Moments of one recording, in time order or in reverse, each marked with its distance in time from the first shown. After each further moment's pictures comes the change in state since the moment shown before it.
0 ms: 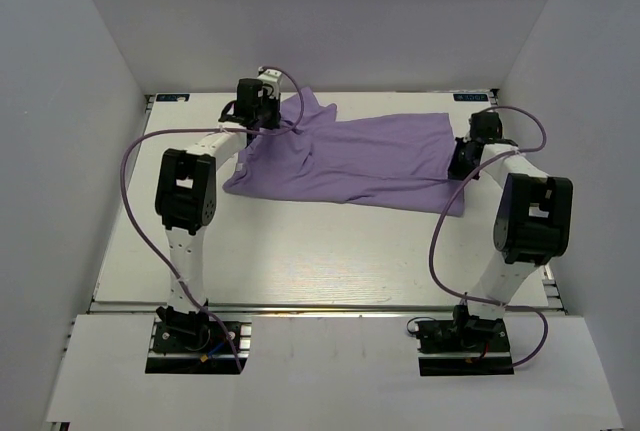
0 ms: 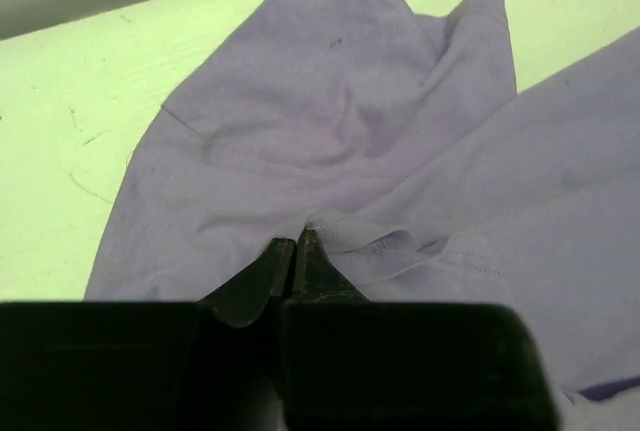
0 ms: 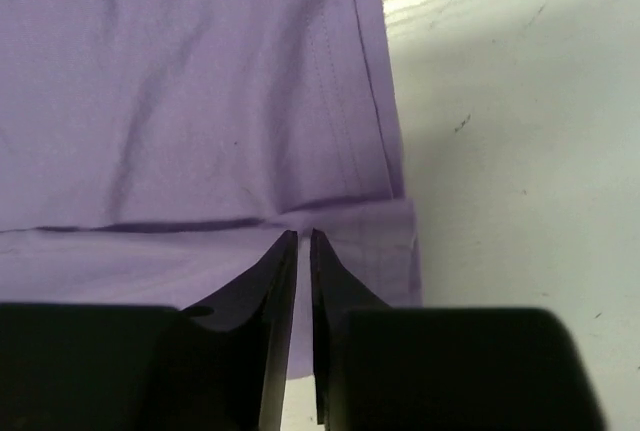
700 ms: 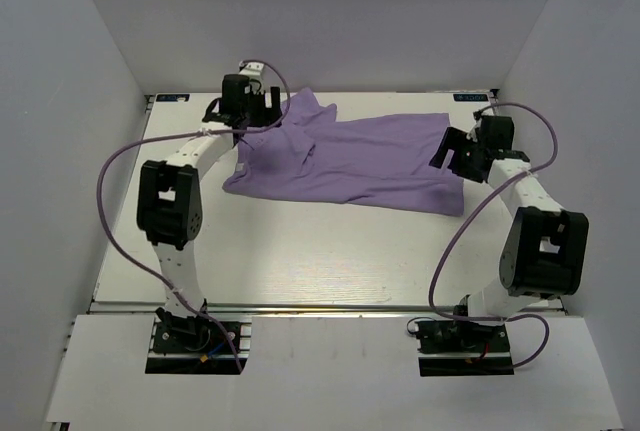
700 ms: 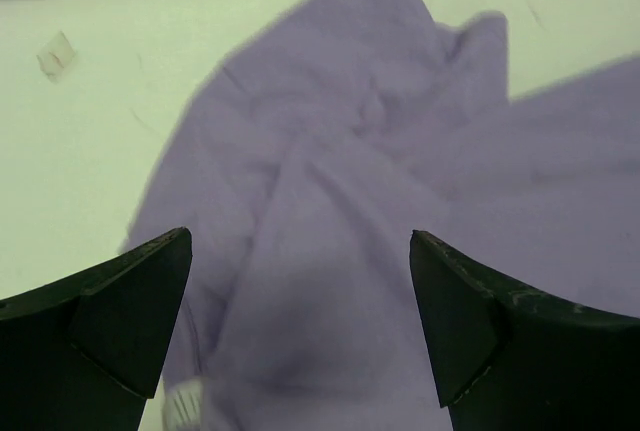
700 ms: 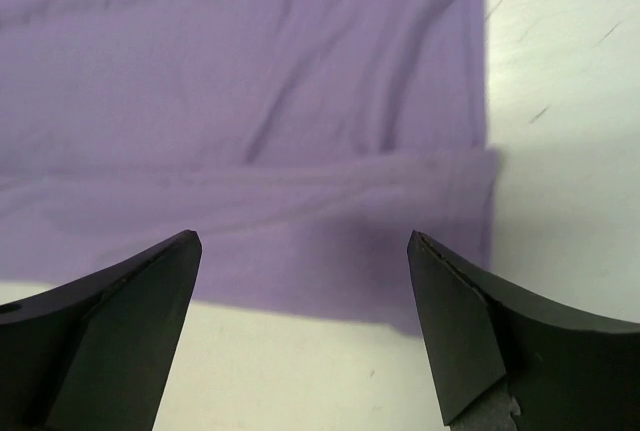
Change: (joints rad) left arm 0.023 -0.131 -0.027 -0.100 -0.063 -0.093; right arm 0.000 -0.209 -0.090 0.063 -0.158 0.030
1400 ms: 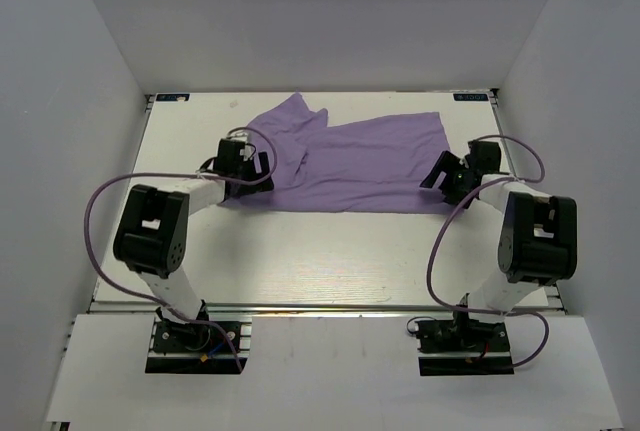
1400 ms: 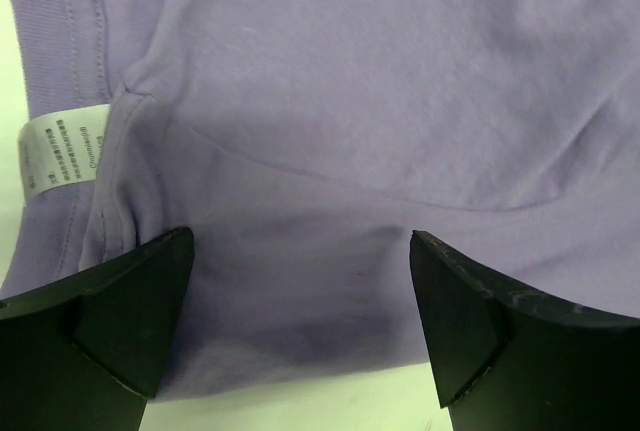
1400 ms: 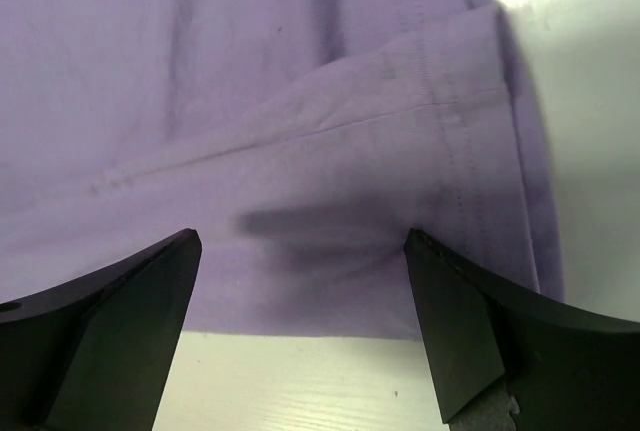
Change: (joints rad) left arm -0.004 -0.291 -0.697 0.058 -0.027 -0.247; right arm -0.010 0.082 -0.227 0.166 -0.059 0.153
